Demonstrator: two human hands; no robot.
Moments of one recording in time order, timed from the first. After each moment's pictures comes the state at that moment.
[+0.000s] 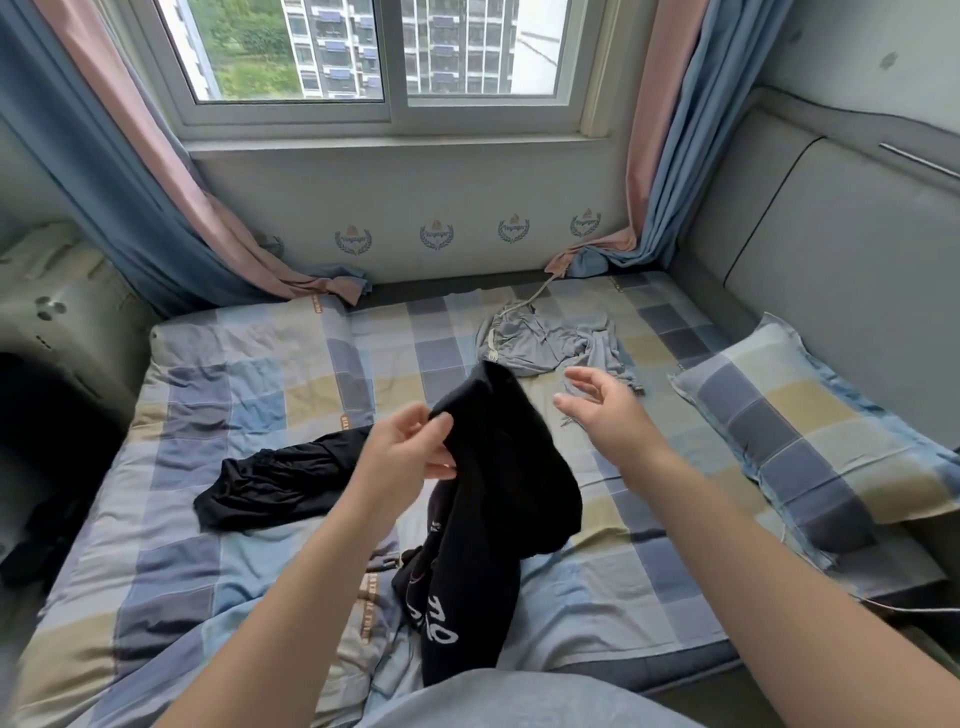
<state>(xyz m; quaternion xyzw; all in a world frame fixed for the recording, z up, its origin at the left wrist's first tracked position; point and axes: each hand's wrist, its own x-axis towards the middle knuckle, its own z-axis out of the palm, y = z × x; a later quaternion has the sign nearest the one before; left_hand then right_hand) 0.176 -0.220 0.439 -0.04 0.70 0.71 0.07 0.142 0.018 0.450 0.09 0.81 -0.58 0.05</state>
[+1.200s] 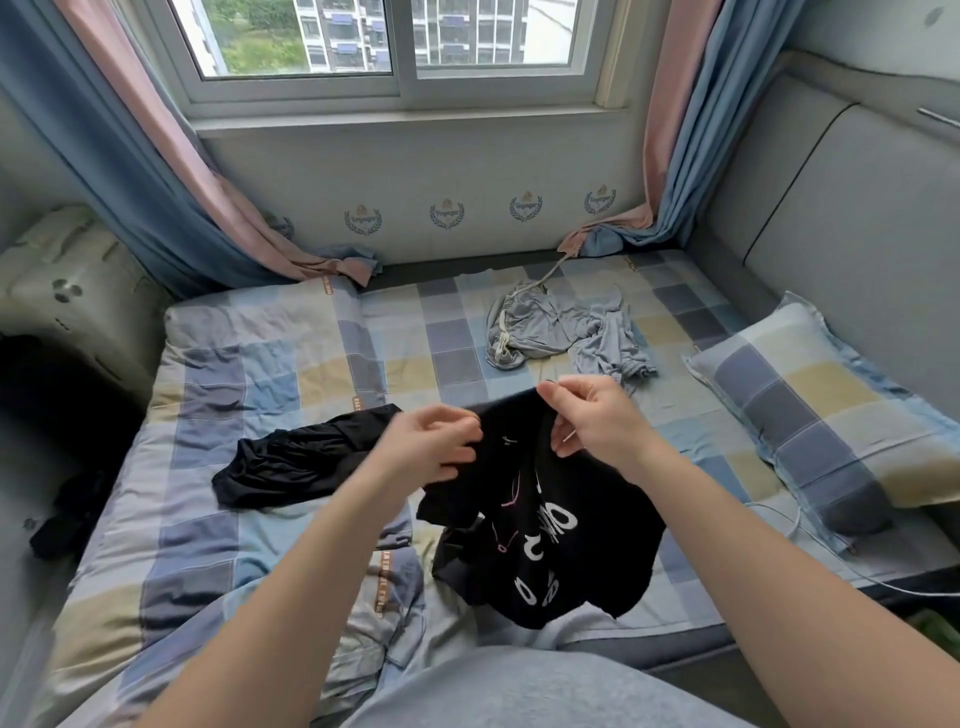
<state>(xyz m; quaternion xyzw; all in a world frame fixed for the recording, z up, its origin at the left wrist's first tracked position) 0.172 -0.223 0.431 -0.10 0.72 0.65 0.20 0.146 0.002 0.436 0.00 0.79 -0.60 0.11</state>
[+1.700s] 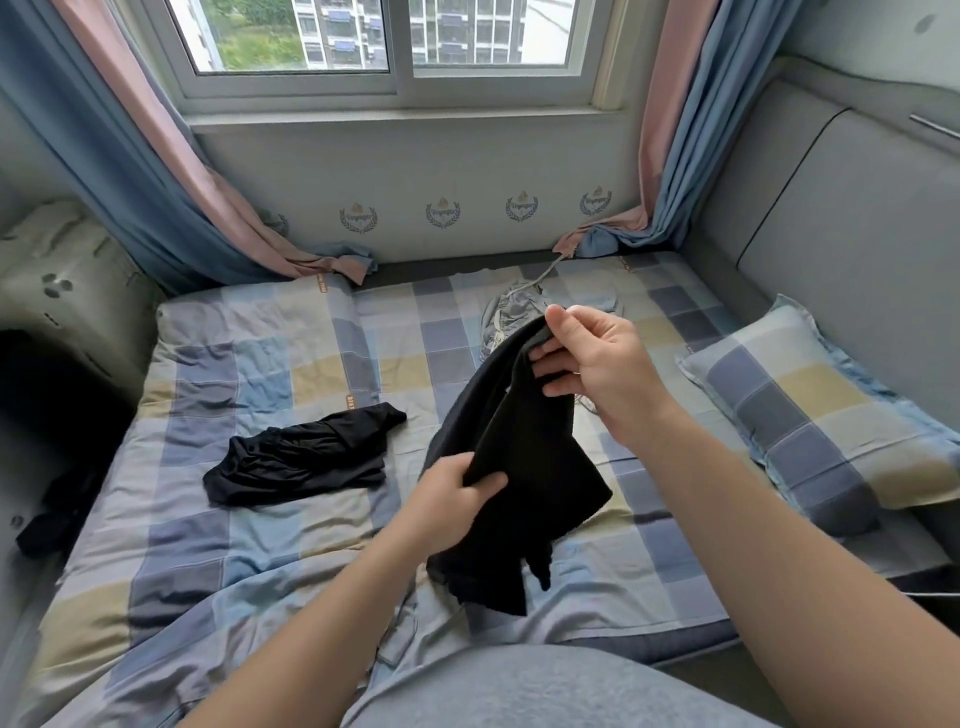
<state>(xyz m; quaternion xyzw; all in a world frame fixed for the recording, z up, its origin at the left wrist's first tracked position) 0.196 -0.191 0.384 0.01 0.83 0.53 0.19 0.147 -0.012 0.504 -0.01 0.71 -0.71 0.03</state>
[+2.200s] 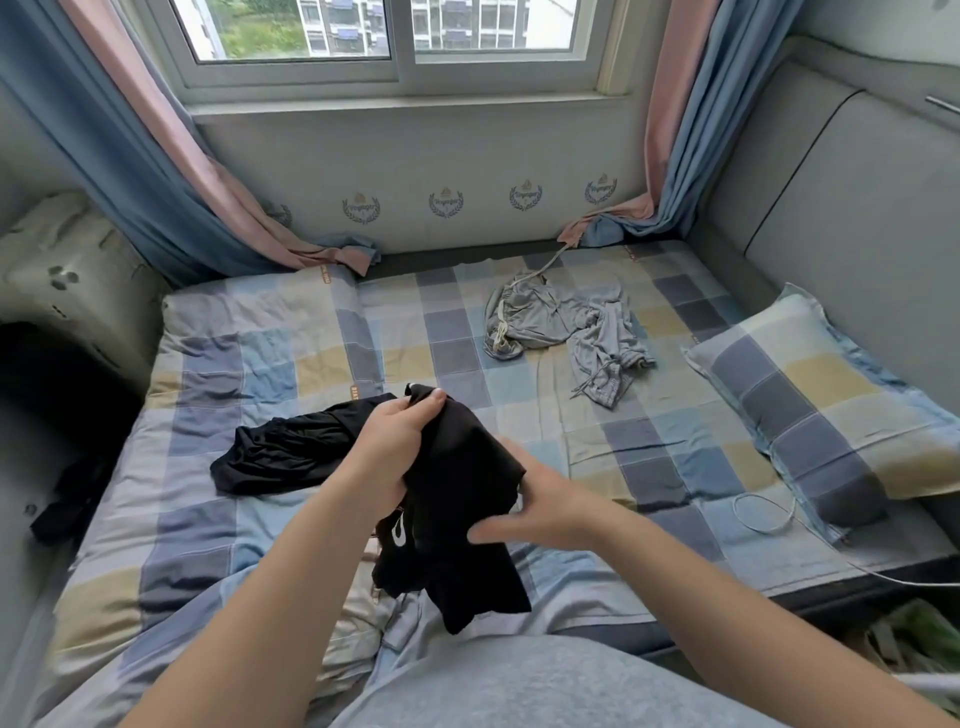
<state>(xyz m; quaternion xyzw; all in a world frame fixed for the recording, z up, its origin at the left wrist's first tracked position) 0.180 -0.217 0.435 -0.20 0.62 0.74 0.14 0.206 -0.024 0.405 -0.15 0.80 -0.50 0.29</state>
